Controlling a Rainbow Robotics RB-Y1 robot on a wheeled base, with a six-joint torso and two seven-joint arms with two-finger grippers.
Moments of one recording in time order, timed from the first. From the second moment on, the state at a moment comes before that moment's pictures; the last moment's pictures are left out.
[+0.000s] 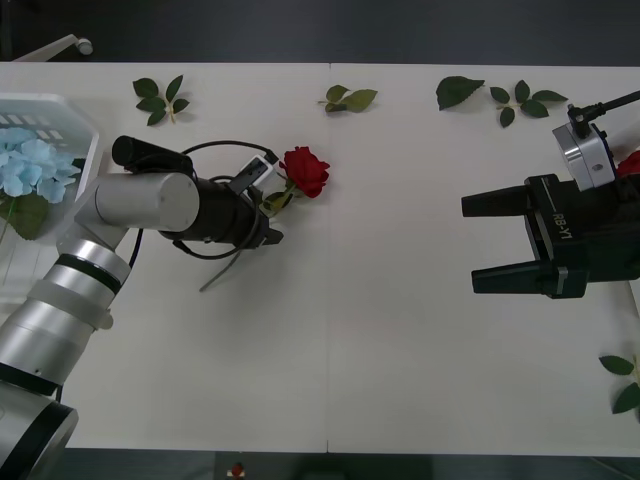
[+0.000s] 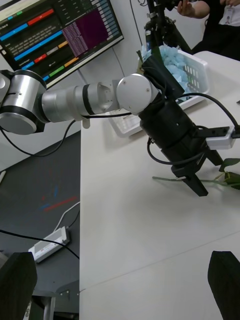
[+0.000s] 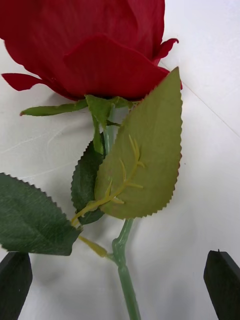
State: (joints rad) right arm -0.15 -1.07 0.11 -1.97 -2.21 1.10 2.61; left arm -0.58 0.34 -0.25 -1.23 0.76 0.98 -2.20
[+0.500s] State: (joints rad) right arm -0.15 -1.07 0.11 -1.97 -2.21 1.10 2.61; left arm -0.65 0.29 -0.28 -1.12 0.72 0.85 -2.13
